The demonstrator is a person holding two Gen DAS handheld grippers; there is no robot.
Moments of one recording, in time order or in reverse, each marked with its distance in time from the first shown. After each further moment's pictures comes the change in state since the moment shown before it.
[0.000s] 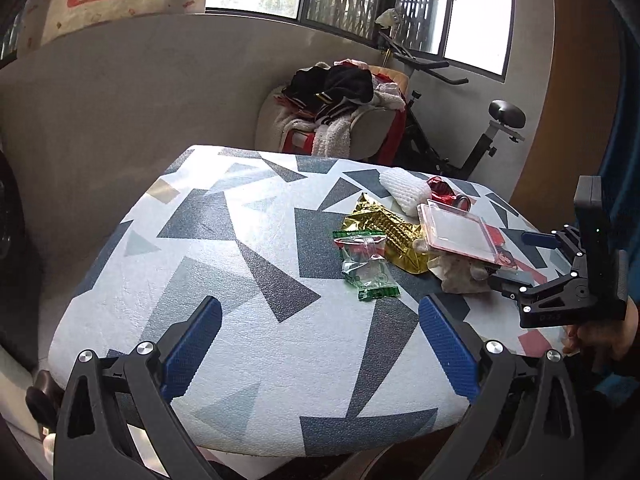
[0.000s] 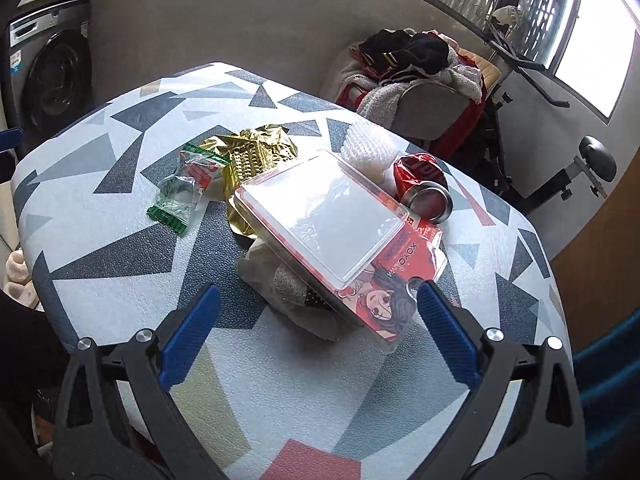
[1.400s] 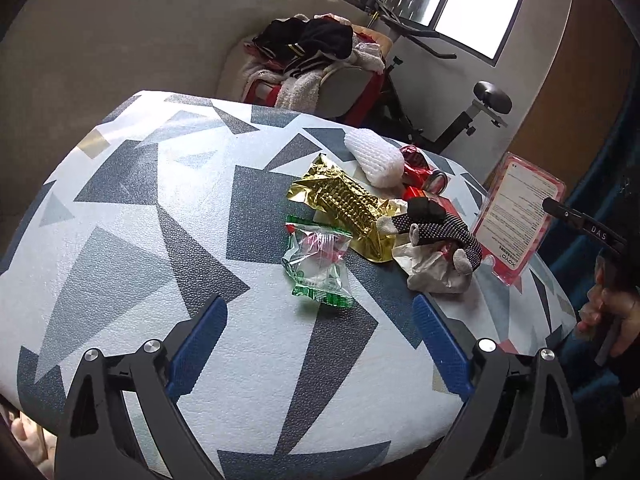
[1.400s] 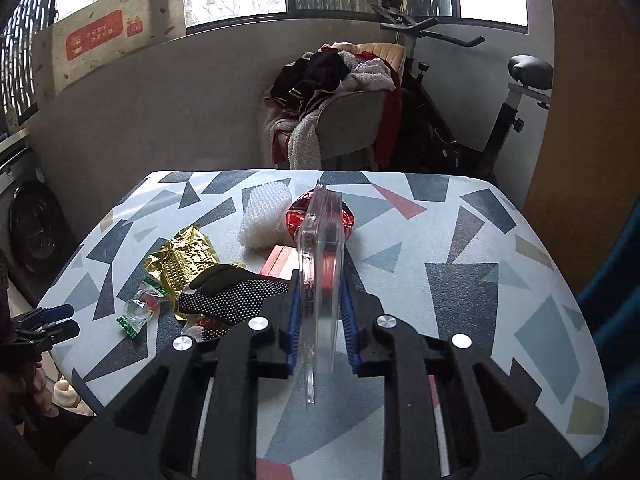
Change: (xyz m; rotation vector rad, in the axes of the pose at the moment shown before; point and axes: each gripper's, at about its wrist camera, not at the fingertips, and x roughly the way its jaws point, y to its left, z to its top) left arm 0.070 -0.027 0.012 -0.058 0.166 -0.158; right arm -0.054 -0.152 -0.030 0.467 -0.130 0.025
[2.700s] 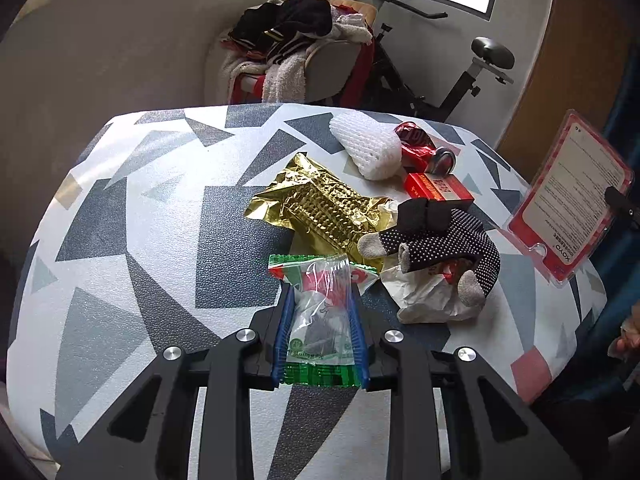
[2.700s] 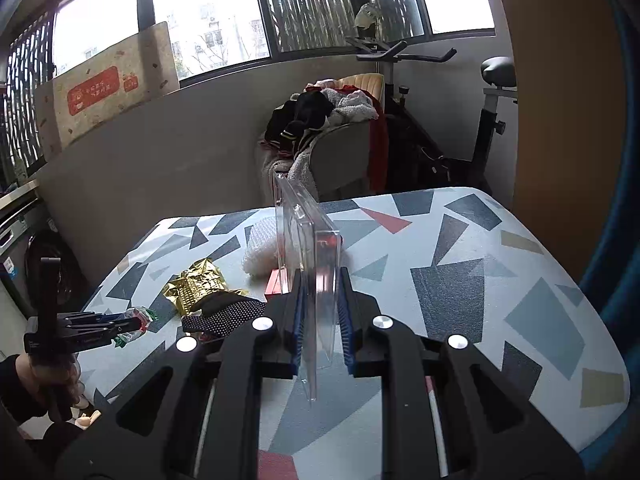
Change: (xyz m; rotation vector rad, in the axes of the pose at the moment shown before) left arm 0.037 -0.044 0.033 0.136 0.078 0.077; right arm -0.053 -0.021 -0.024 0.105 -0.163 0.062
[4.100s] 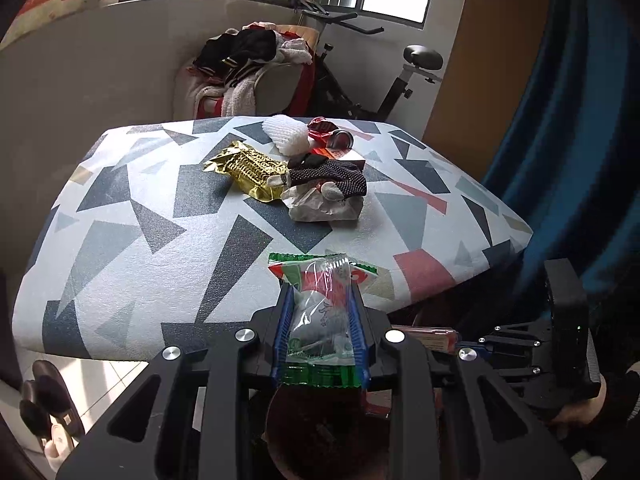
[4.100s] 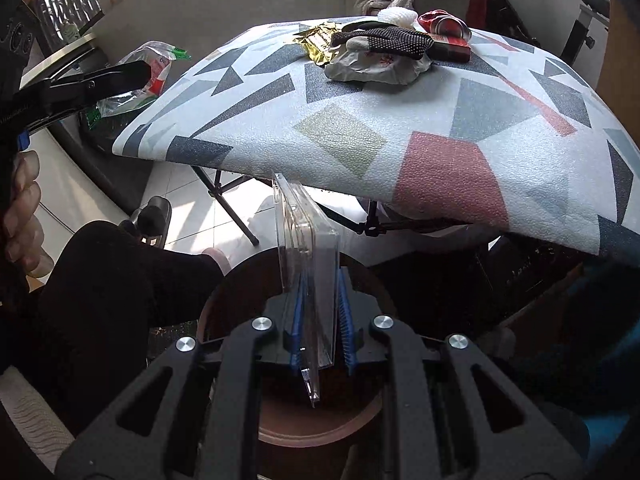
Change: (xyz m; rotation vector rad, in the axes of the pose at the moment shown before) left arm -0.132 -0.061 -0.111 0.073 -0.071 -0.112; right arm -0.039 0.111 -0.202 -0.154 0.561 0.180
